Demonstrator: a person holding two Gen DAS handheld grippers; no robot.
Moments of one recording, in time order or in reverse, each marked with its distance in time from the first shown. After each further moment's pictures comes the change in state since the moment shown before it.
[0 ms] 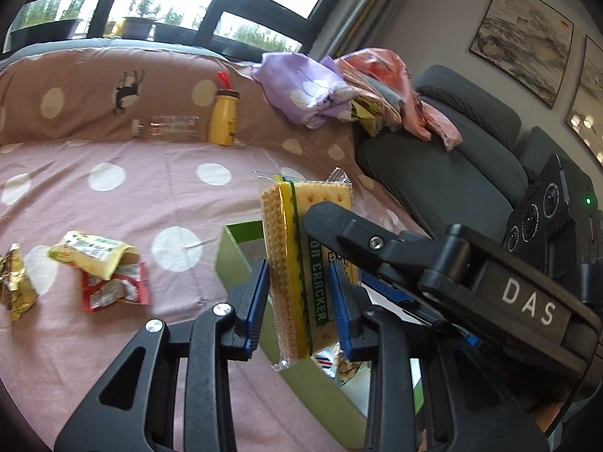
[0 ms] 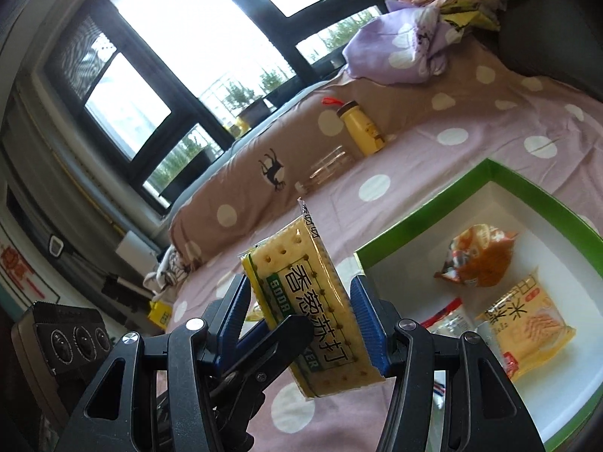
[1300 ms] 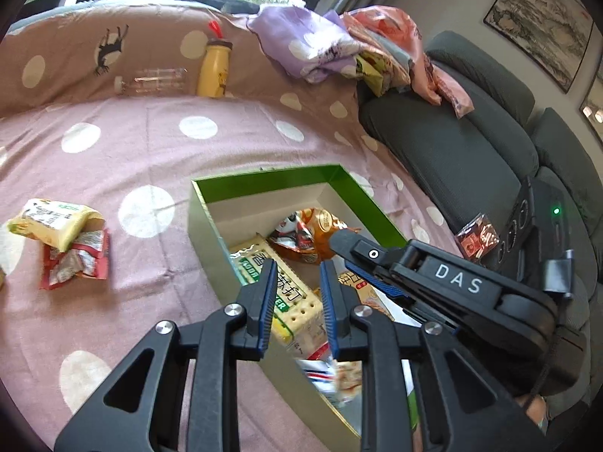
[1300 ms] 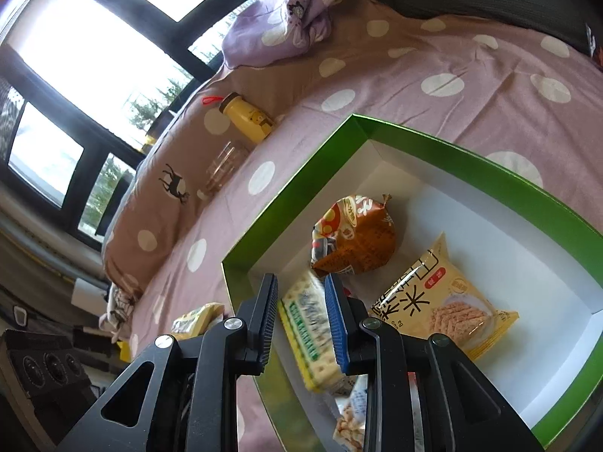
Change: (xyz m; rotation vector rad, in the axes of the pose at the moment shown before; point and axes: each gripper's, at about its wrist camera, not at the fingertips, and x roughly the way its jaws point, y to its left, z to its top) left arm 0.034 -0.006 -0.011 -0.036 0.133 0.011; right arm 0.010 -0.081 0.004 0.223 0.057 -0.207
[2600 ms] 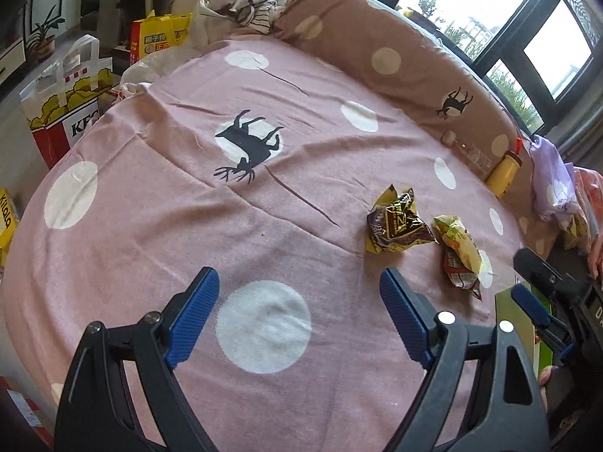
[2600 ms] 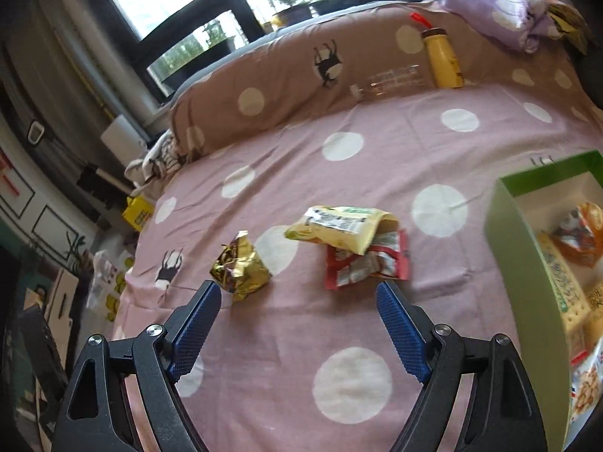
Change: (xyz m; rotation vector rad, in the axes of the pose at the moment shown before) left arm -0.194 0.233 -0.086 -0.620 -0.151 0.619; right arm 0.084 0.211 -0.121 -0.578 0.272 0.107
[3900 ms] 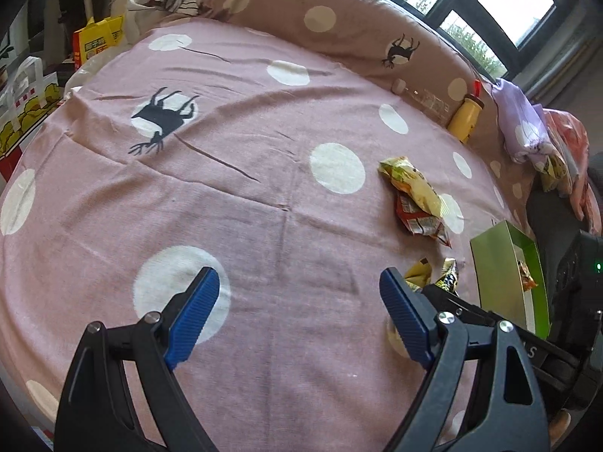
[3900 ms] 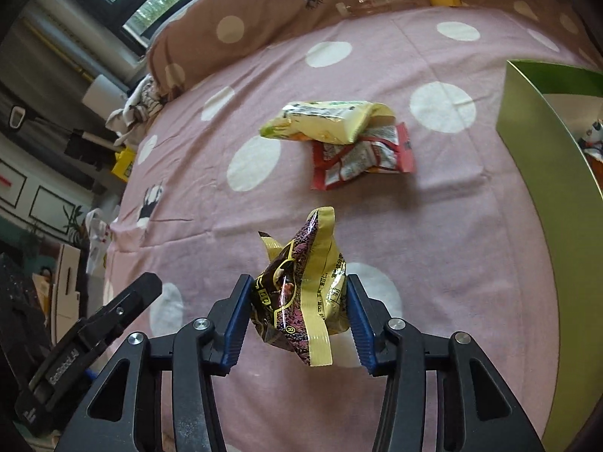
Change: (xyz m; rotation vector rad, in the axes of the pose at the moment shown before) left arm 0.012 -0.055 -0.029 0.175 0.105 -0.100; right arm 0.023 -0.038 -0.050 0.124 0.233 -0.027
